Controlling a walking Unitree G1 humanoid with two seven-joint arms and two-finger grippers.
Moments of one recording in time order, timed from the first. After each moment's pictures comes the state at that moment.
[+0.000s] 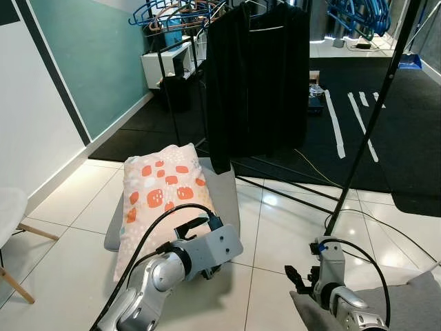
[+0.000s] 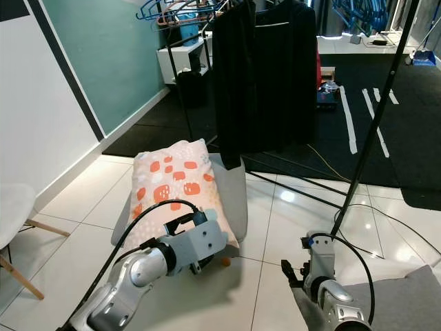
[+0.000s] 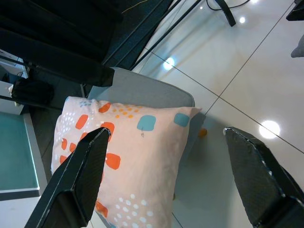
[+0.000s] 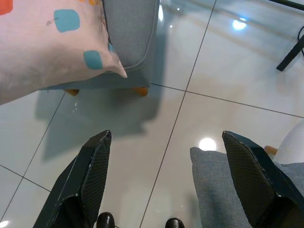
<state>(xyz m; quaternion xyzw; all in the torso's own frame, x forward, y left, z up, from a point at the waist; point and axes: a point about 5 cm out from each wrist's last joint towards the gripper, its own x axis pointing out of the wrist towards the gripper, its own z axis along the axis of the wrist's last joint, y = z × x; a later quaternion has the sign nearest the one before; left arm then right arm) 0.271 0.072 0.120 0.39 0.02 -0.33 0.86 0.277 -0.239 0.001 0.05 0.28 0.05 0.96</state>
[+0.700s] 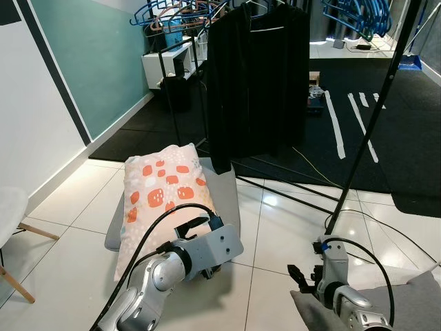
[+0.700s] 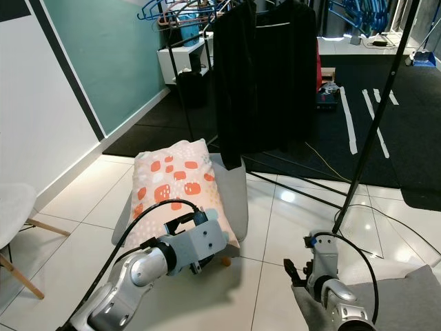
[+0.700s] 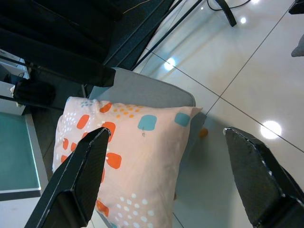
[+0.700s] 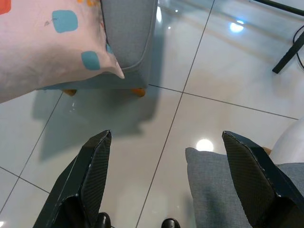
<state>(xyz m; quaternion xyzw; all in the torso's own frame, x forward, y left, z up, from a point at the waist) 0.271 0.070 0.121 0.39 0.02 -0.33 0.86 0.277 -0.245 0.003 0.04 0.28 0.05 0.96</state>
